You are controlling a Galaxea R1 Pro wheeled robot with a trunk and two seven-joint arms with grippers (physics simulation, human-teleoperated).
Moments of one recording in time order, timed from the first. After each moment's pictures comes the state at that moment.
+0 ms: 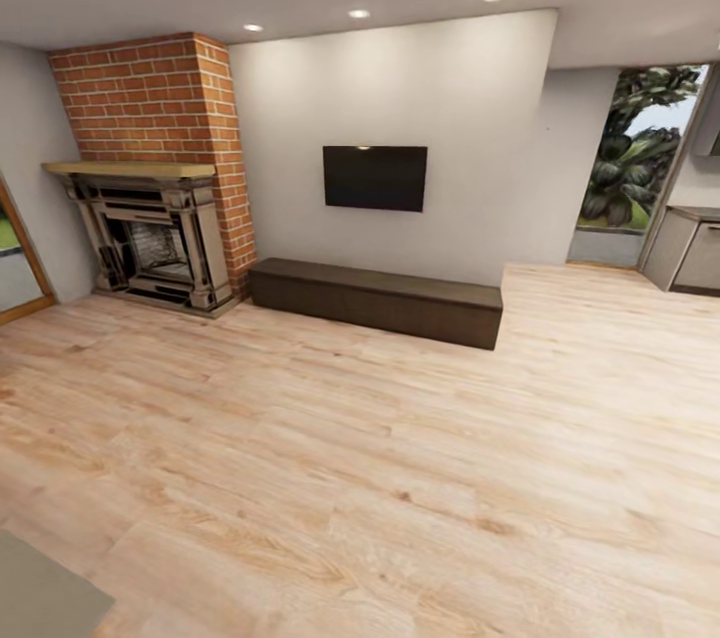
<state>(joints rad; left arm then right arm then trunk) -0.24 0.00 0.15 -0.01 -0.01 -0.47 0.09 -0.25 -0.03 0.02 0.01 0.03 -0.48 -0.10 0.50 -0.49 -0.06</state>
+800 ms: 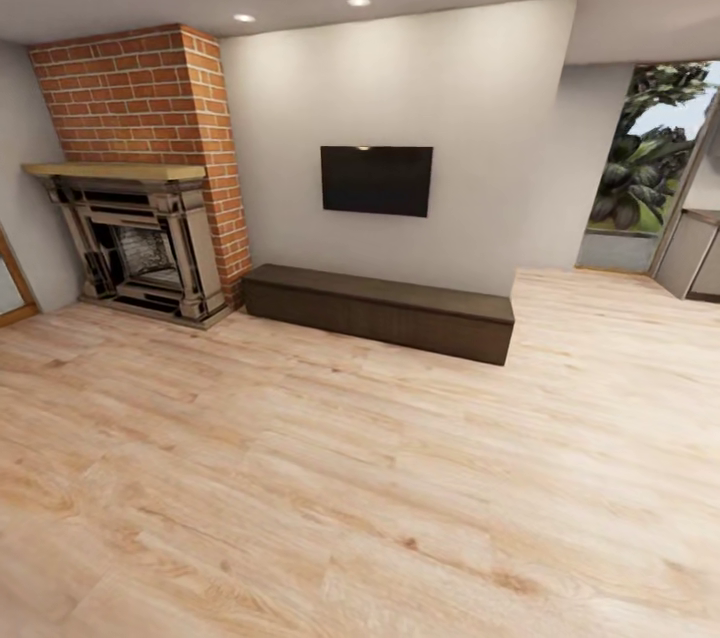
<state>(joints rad) -0.24 0.00 0.15 -0.01 -0.01 -0.47 0.09 -0.25 -0.03 0.02 0.01 0.03 -0.48 -0.10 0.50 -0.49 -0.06</state>
